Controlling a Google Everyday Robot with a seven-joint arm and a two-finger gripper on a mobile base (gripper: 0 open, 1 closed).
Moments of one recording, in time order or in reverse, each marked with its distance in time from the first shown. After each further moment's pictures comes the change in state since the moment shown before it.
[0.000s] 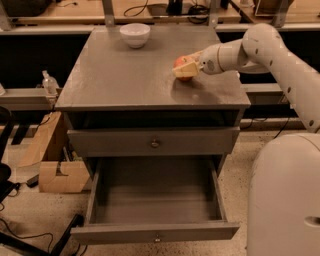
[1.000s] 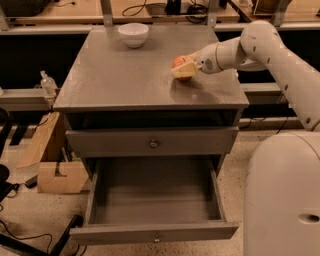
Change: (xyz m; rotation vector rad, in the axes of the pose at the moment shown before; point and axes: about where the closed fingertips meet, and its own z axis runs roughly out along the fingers) arm -0.013 -0.001 -0.007 0.000 0.000 0.000
